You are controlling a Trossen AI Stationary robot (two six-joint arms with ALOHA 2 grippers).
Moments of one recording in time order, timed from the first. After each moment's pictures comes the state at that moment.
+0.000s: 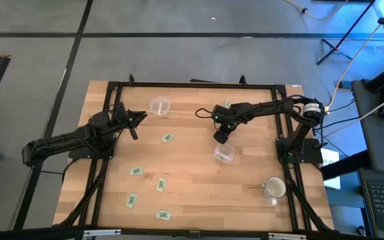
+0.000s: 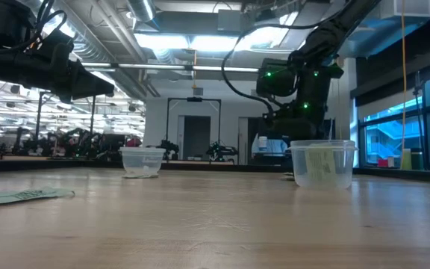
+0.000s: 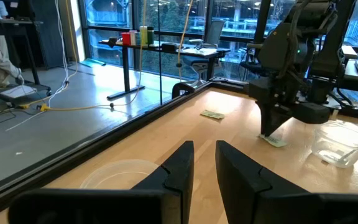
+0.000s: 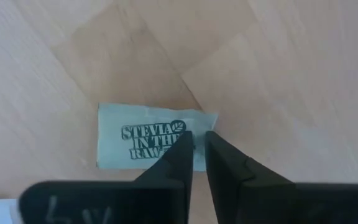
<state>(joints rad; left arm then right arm) 0.38 0.13 0.01 0.07 -0.14 -0.09 -0.30 1.79 0.98 -0.57 0.05 0.31</state>
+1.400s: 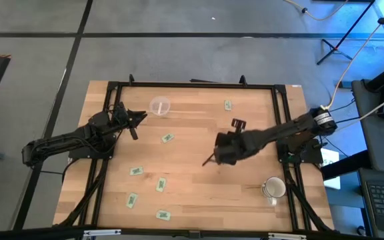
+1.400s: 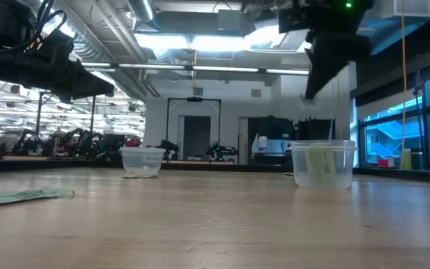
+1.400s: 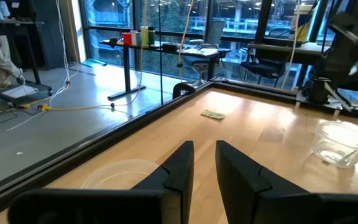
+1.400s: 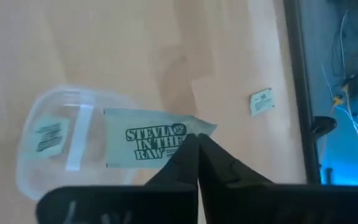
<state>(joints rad) 0.38 0.13 0.01 0.07 -0.15 -0.09 0.28 1.68 1.30 -1.14 0.62 0.46</state>
